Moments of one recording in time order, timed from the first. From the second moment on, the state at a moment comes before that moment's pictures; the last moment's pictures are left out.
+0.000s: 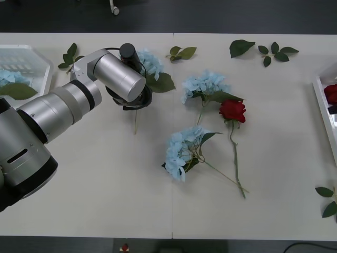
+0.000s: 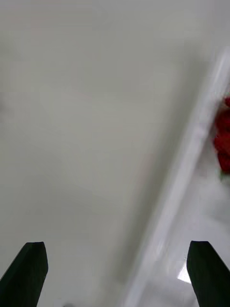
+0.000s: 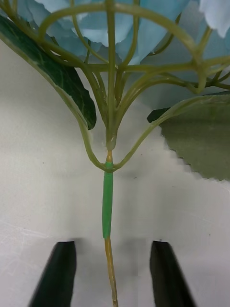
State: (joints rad) right arm -0.79 -1.26 0.77 -0.87 -1.98 1.06 2.35; left arm -1.09 0.35 -0.85 -0.76 0.71 0.94 -0.97
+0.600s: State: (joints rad) right arm -0.78 -1.28 0.77 -1.51 -1.63 0.94 1.50; left arm -1.09 0.39 -0.87 -0.85 0.71 0.97 -0.98
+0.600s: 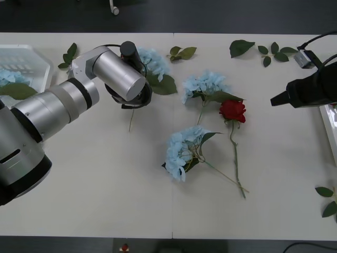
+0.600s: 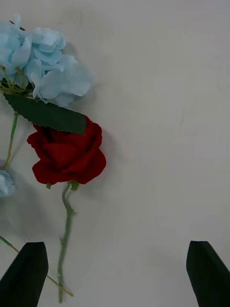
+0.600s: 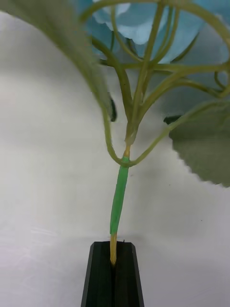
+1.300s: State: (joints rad) right arm -0.78 -1.11 0.93 -1.72 -1.10 0.94 0.86; left arm -0.97 0.84 -0.59 -1.35 0.95 1.17 -1.34
